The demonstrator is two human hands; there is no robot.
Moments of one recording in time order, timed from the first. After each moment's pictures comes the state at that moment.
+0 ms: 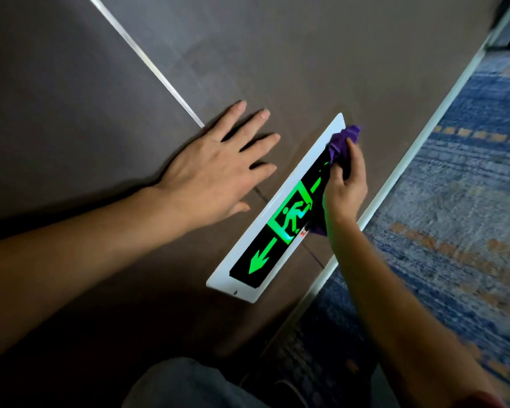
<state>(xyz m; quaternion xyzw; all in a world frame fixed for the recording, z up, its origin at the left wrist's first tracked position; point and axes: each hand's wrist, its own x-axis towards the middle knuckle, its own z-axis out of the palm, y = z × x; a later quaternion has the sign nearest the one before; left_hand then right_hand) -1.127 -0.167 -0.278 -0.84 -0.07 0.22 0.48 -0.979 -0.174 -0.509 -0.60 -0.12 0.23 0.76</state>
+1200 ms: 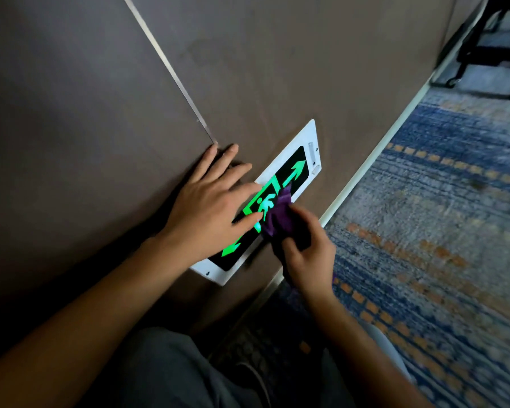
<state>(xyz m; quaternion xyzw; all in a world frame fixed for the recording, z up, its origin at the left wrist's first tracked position) -1.160 -0.223 -0.331 -0.95 -0.26 -0.03 0.17 -1.042 -0.317 -0.501 -0.58 -0.34 0.26 0.70</state>
